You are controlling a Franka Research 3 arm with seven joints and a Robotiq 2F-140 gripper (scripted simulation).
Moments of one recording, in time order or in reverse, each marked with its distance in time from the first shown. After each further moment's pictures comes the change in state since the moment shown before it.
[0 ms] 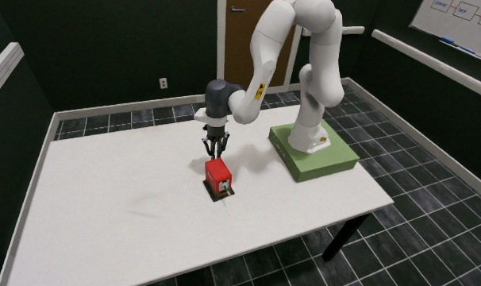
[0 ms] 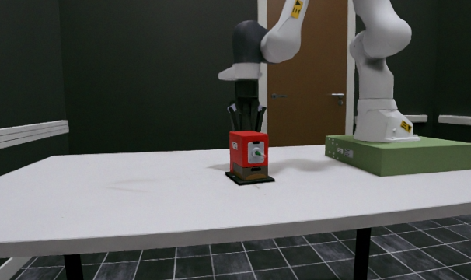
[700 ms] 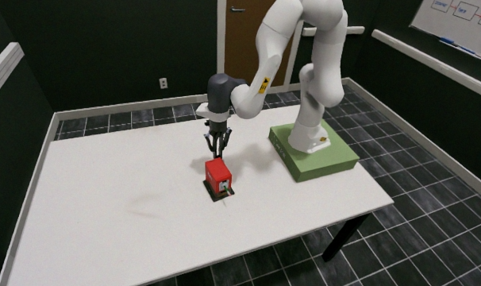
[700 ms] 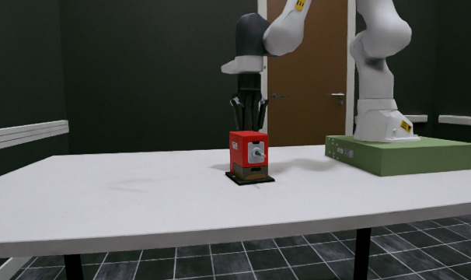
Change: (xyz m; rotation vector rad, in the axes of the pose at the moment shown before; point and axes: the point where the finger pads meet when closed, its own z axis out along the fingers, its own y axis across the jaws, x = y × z) arm 0.000 0.010 -0.022 -0.002 0.001 -0.003
